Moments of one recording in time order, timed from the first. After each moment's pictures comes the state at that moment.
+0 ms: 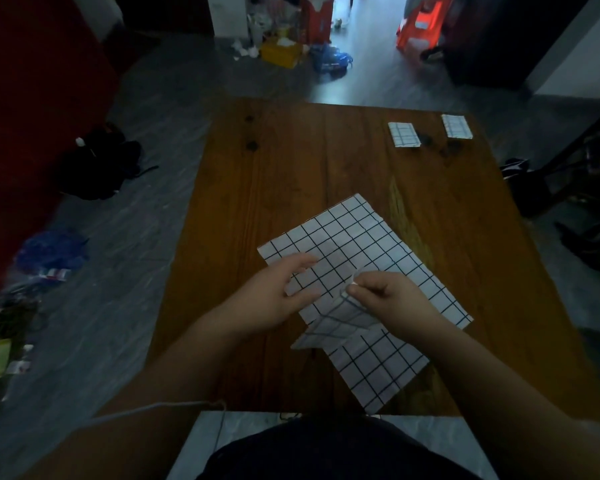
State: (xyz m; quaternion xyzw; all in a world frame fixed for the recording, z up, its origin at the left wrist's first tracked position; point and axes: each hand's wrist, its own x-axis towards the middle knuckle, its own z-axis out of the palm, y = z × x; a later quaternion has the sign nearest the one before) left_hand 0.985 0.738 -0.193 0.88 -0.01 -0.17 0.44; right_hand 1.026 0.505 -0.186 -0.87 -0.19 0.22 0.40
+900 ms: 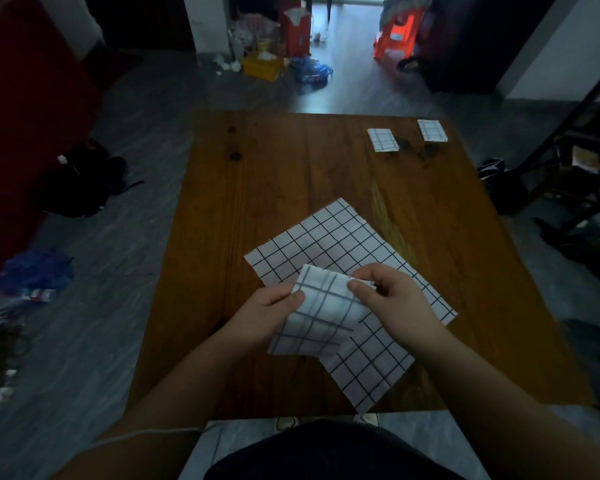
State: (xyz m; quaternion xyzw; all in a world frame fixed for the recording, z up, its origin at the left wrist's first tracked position) left_hand 0.959 0.712 -0.192 0.70 0.09 -0.20 0.68; right_hand 1.005 0.492 -0.170 -0.85 -0.06 0.15 0.51
